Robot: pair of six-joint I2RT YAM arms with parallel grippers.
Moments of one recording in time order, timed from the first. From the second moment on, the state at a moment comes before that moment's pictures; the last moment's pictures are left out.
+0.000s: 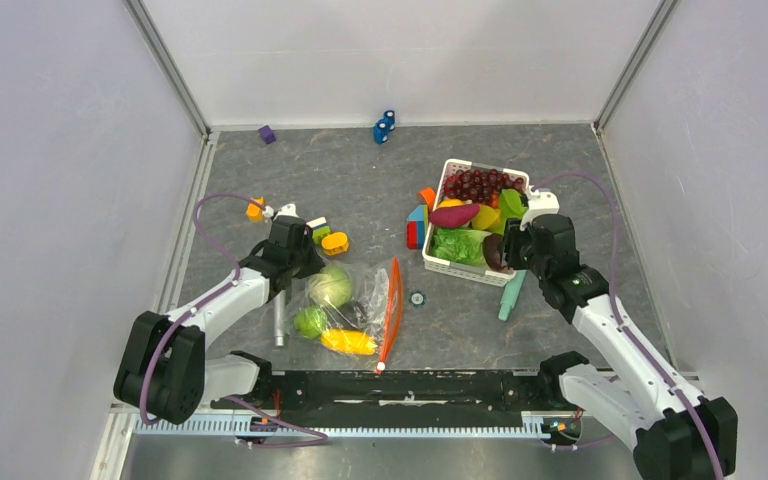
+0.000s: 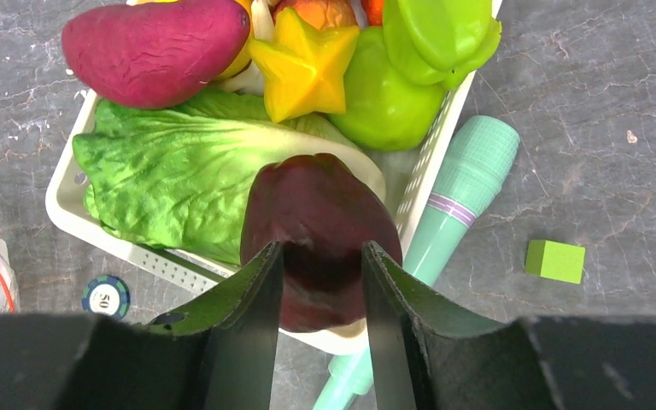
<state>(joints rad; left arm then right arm) -0.35 1.24 0.58 -0.16 -0.08 -0.61 0.32 0.88 0.63 -0.33 0.10 0.21</state>
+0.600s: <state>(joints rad) -0.35 1.24 0.58 -0.16 -0.08 -0.61 0.32 0.85 0.64 -0.34 0.13 0.20</state>
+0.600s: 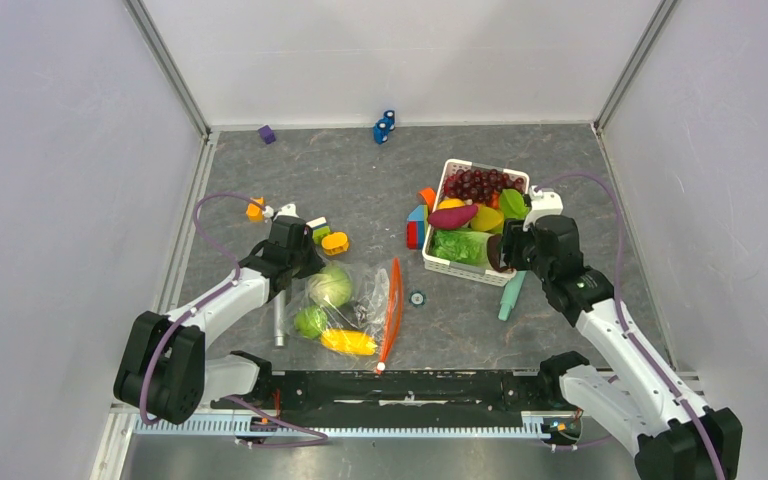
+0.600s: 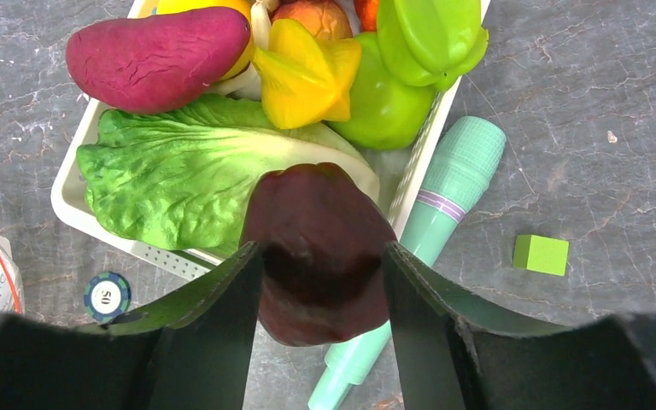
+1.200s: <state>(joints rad) -0.35 1.24 0.58 -0.16 -0.08 -0.61 0.33 0.79 0.68 -0.35 -0.10 0.15</state>
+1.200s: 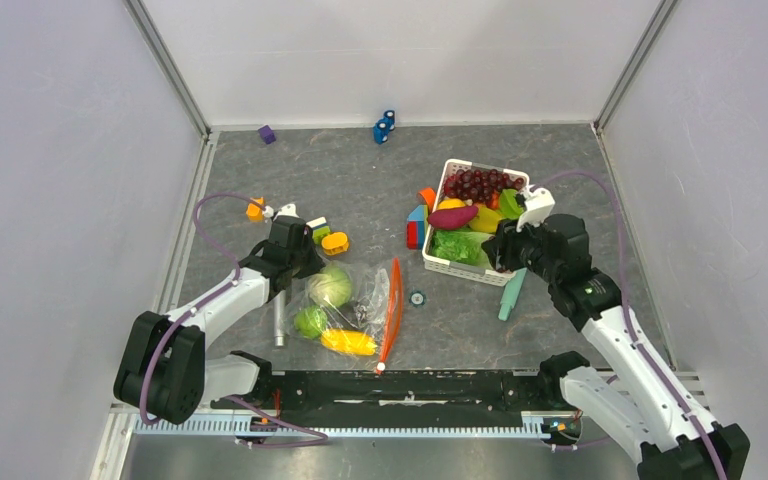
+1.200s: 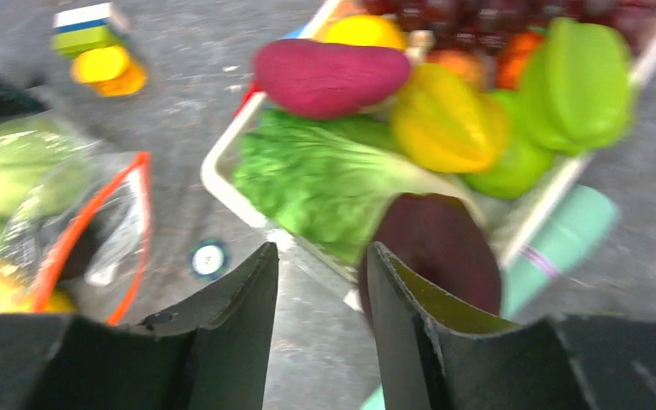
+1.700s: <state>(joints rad) -0.35 1.24 0.58 -0.16 -0.08 -0.61 0.86 0.94 0.51 -0.06 -0.16 0.32</state>
